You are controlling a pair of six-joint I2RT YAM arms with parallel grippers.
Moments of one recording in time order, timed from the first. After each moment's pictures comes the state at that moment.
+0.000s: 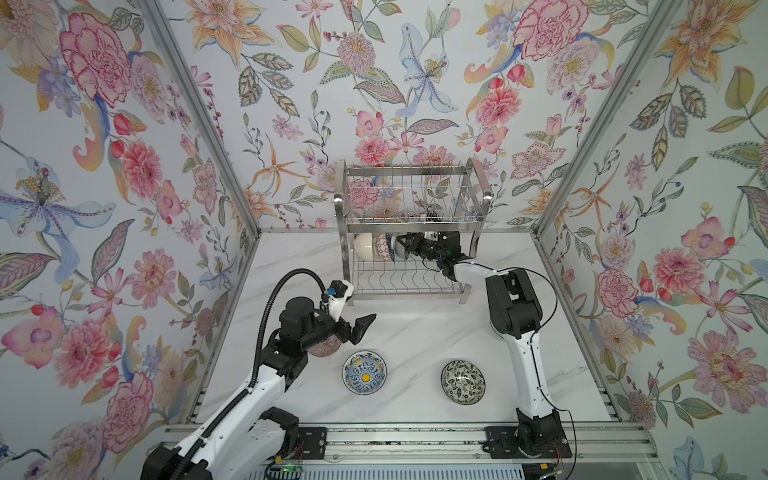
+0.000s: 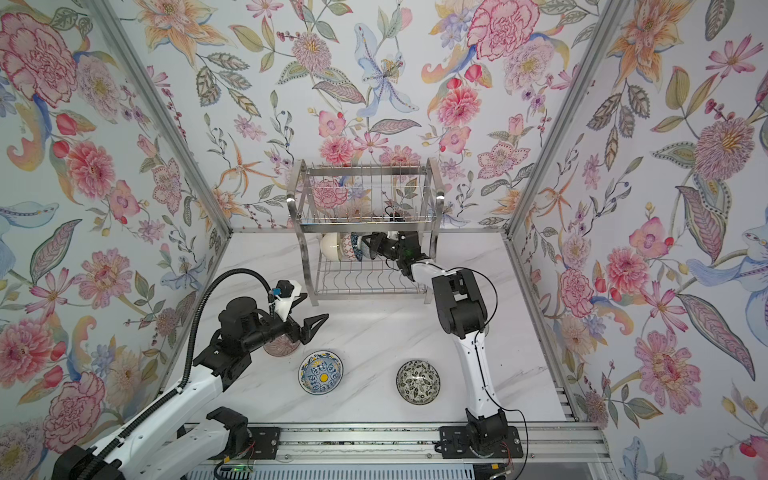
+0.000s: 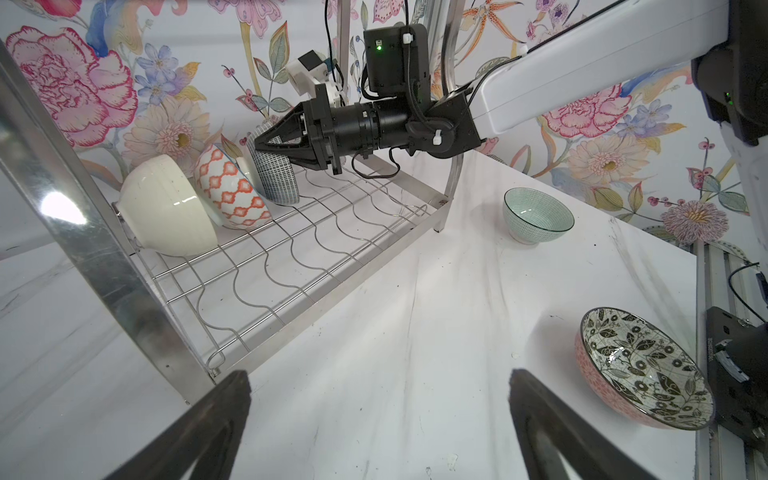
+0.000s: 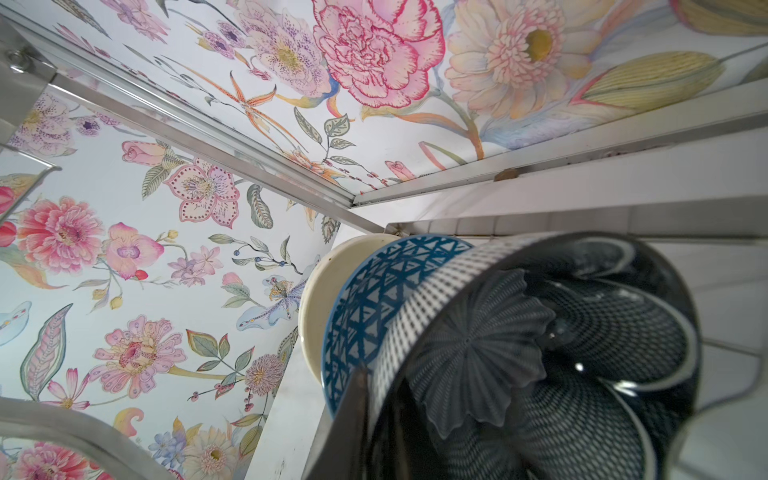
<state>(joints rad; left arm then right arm) -0.39 0.91 0.51 0.10 0.45 0.03 0.37 2.40 1.75 0.44 -0.62 0.86</state>
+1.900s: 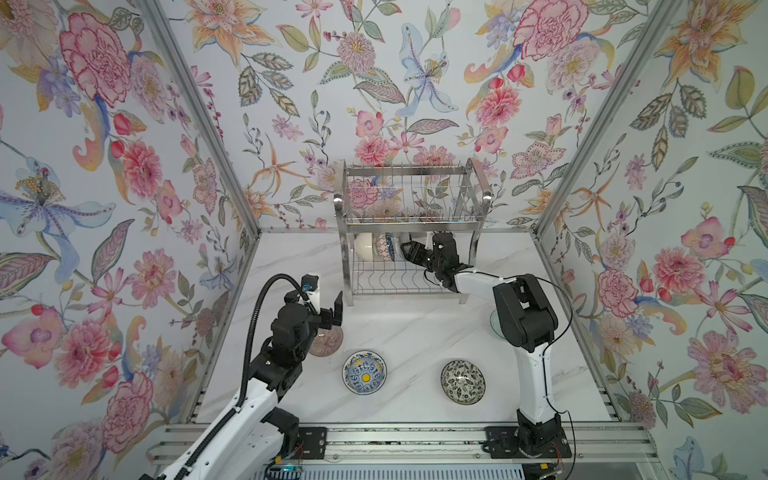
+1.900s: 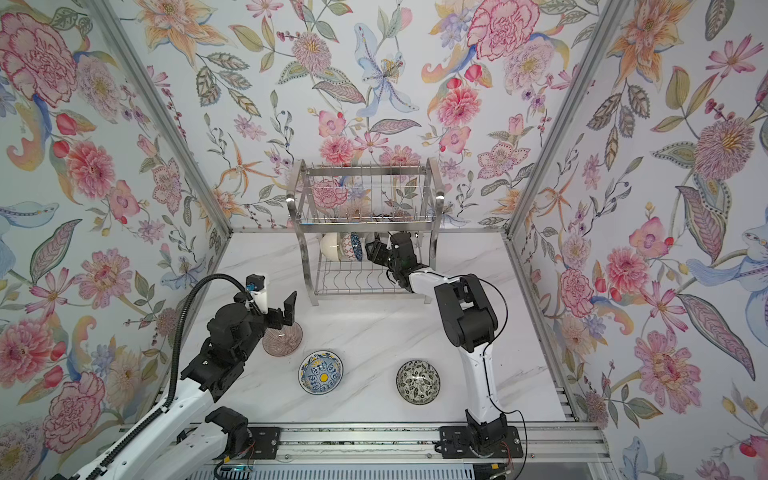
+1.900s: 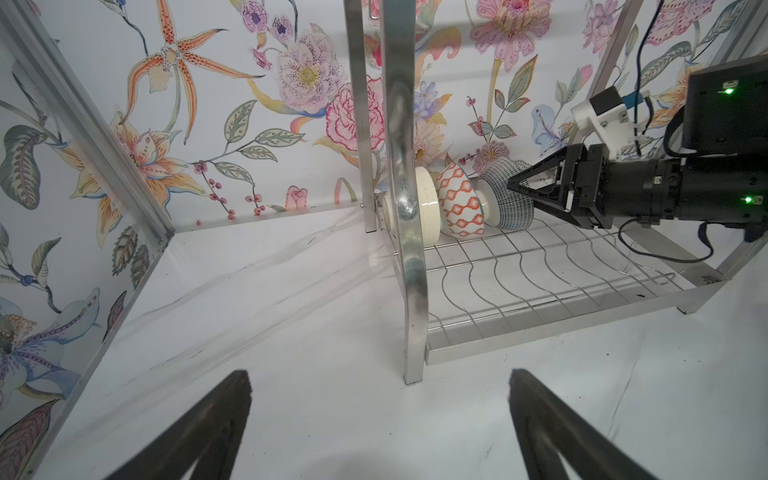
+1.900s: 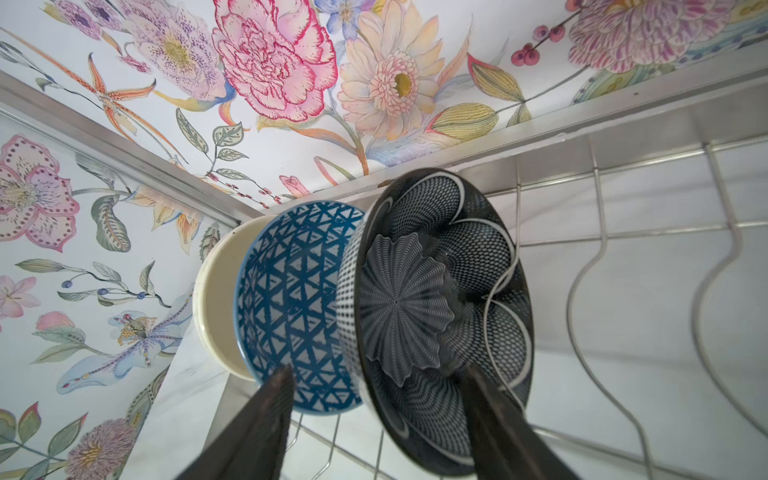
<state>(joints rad) -0.42 0.78 0.51 0.02 -0.24 -0.01 0.46 2.17 1.46 0.35 -0.17 0.65</state>
